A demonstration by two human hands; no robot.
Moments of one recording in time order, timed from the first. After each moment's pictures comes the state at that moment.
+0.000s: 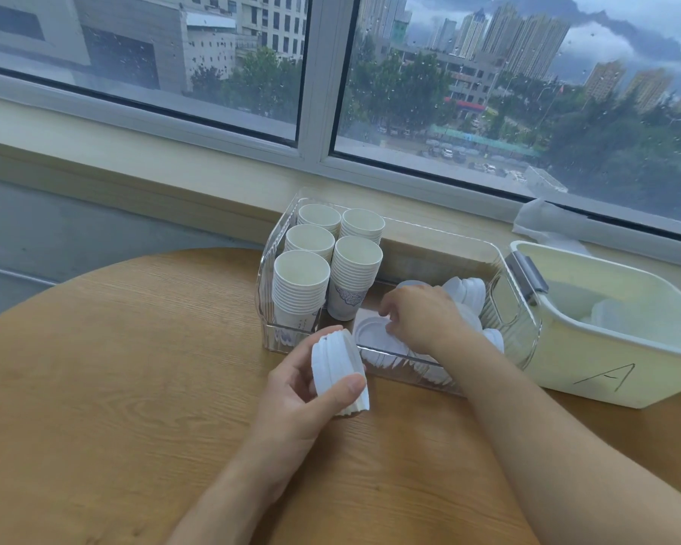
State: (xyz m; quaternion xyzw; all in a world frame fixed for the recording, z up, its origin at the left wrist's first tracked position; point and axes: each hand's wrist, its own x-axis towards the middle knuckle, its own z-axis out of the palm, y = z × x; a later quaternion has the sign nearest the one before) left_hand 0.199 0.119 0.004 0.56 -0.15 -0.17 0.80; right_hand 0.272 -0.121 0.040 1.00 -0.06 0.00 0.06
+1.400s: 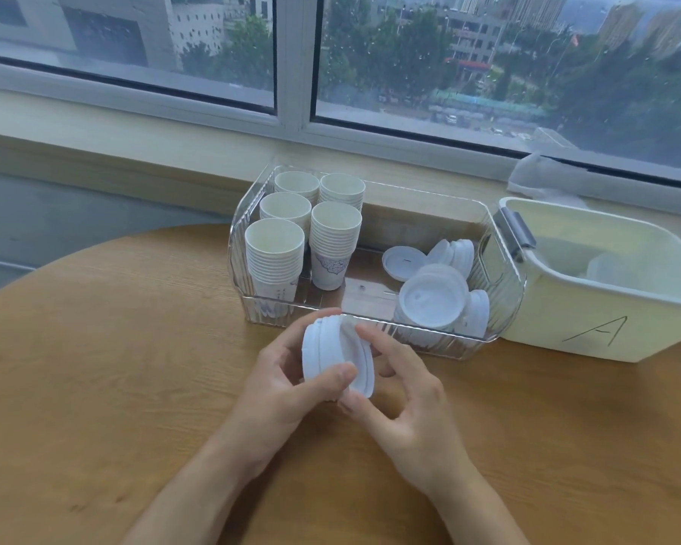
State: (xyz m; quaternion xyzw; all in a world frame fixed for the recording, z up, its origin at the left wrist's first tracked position) left_hand 0.190 0.116 0.000 0.59 -0.21 -0.19 0.75; right_hand 0.112 -0.054 -0.013 0.86 0.00 0.20 -0.47
